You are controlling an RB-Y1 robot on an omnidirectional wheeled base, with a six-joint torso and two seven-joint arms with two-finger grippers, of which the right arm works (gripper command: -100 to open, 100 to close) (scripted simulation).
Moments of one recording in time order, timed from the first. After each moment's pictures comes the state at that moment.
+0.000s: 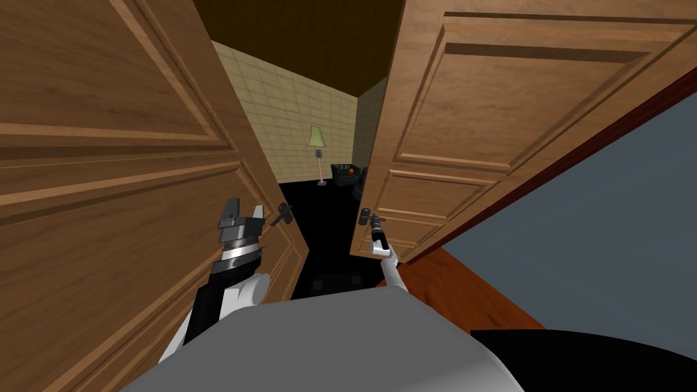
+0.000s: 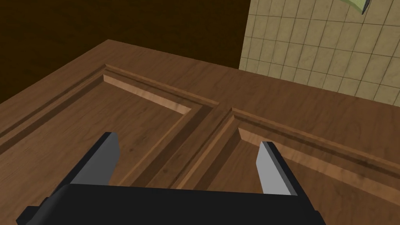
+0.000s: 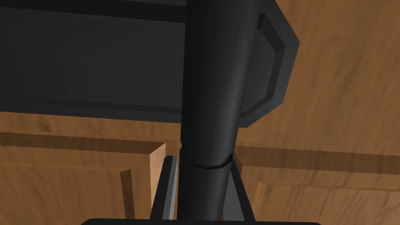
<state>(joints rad) -0.07 -0.03 -0.18 -1.21 -0.09 -0.27 0.07</state>
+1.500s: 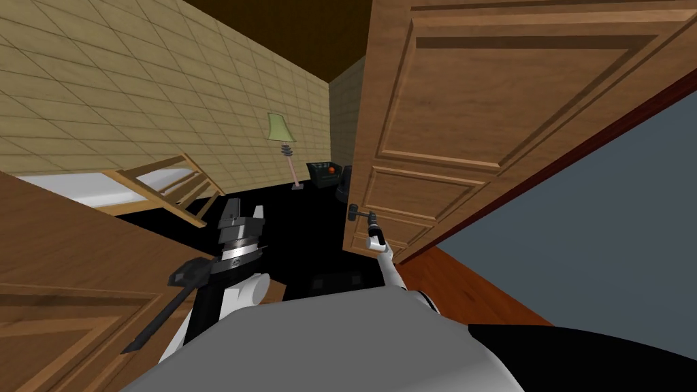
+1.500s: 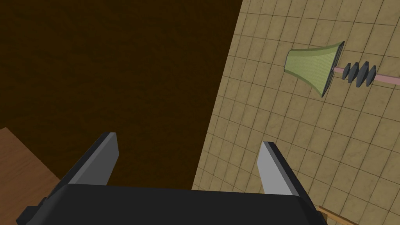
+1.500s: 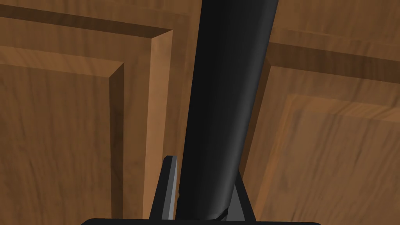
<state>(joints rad) -0.16 -0.04 -0.15 -1.11 -0.22 -0.31 0.24</state>
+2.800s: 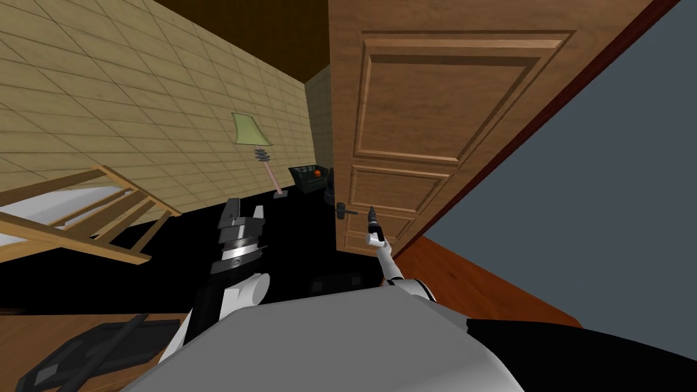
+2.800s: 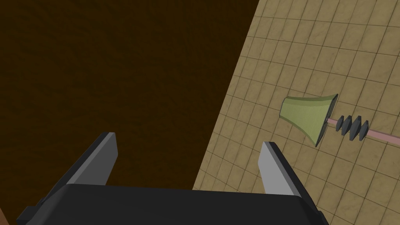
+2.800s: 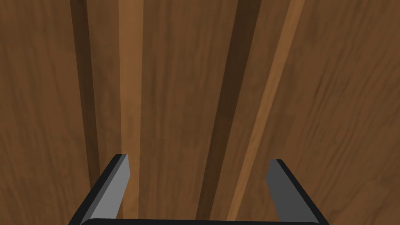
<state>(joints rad) -0.26 -0.07 -0.16 -0.98 -0.29 -0.37 0.32</state>
